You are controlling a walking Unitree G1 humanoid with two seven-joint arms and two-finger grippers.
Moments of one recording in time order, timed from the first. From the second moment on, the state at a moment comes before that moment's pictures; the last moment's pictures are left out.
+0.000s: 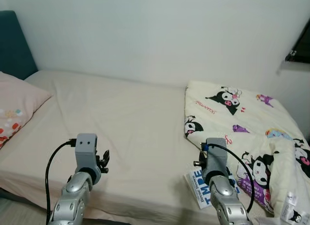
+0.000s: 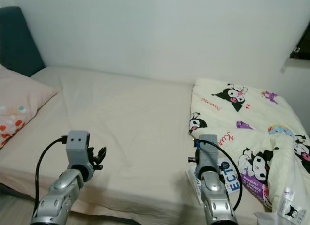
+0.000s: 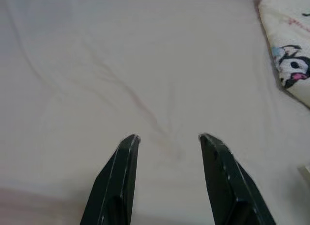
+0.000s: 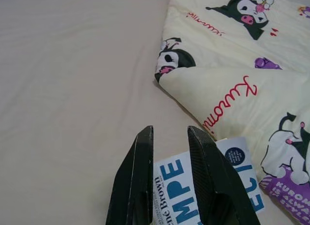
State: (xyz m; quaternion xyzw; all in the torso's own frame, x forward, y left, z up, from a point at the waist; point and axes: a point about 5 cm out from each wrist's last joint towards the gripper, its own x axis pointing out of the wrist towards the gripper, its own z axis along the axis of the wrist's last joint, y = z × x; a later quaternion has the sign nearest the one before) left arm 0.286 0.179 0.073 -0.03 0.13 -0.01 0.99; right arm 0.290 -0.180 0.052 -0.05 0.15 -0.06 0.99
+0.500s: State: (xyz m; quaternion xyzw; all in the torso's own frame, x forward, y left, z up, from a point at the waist) left arm 0.314 0.139 0.102 0.01 0.06 -0.10 0.99; right arm 0.274 -0.214 0.046 0.00 0.14 -0.14 0.98
